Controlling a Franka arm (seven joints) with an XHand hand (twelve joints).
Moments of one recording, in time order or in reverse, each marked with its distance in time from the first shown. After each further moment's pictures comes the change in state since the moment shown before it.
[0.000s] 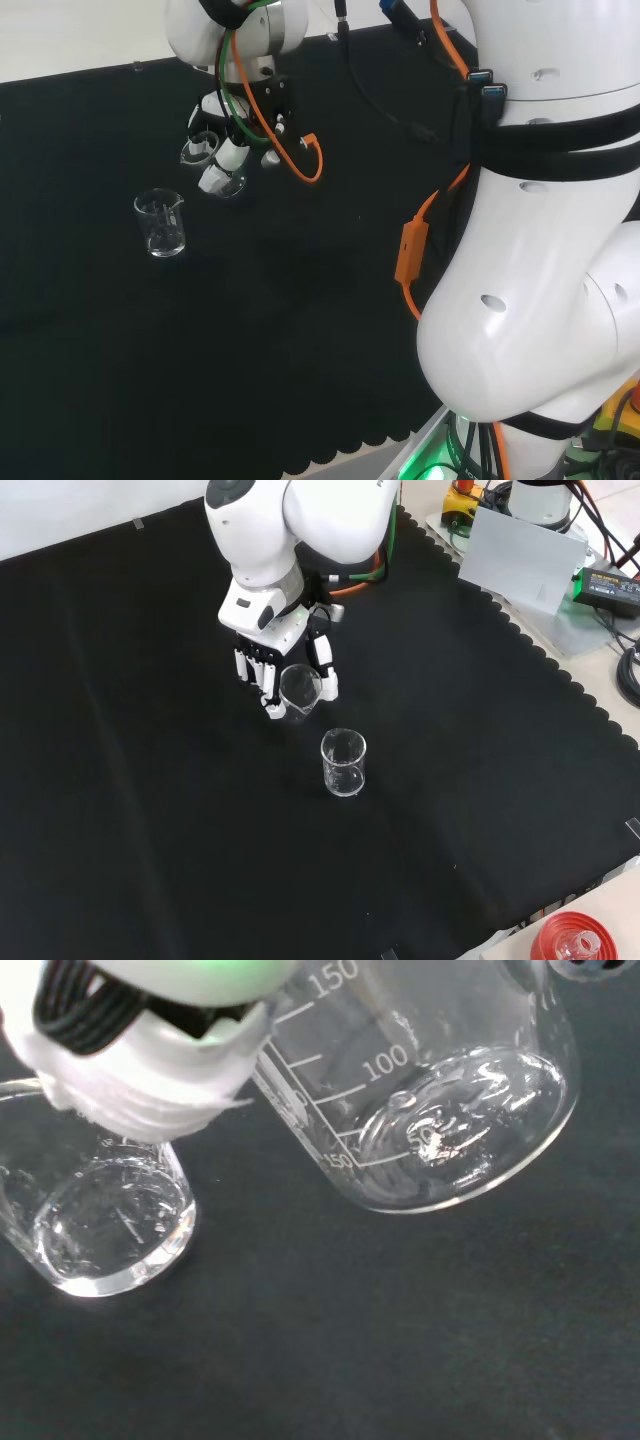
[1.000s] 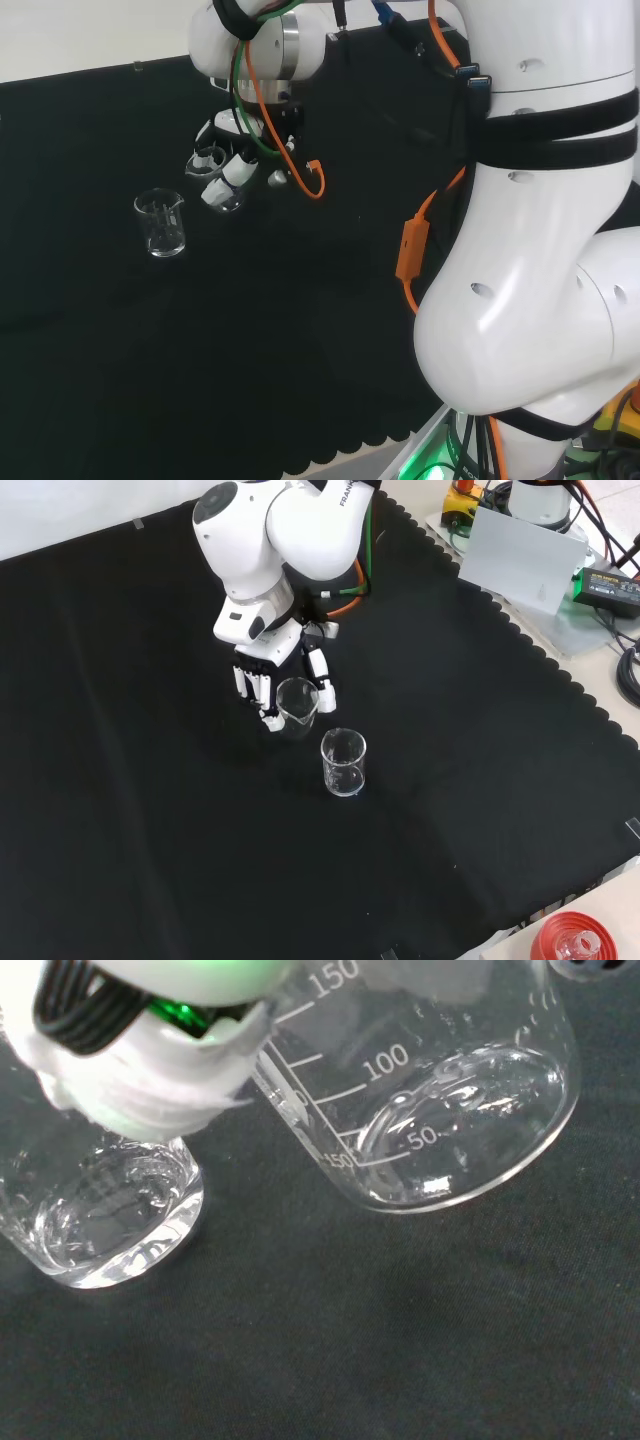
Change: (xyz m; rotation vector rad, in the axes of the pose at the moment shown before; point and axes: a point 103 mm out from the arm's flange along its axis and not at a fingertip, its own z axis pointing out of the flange) arm -0.014 0.007 0.041 -0.054 0.139 -0.024
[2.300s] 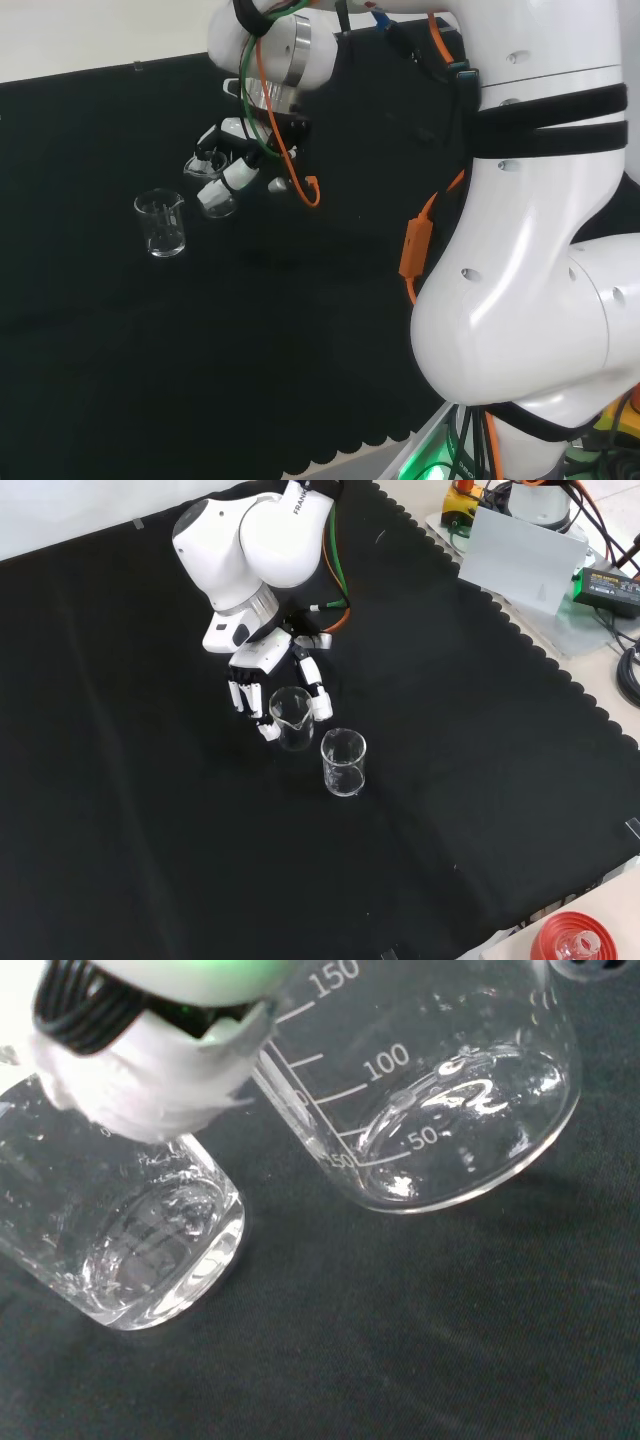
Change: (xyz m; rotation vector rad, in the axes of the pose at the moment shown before) arm -0.009 0.012 0.020 -0.032 0.189 -0.024
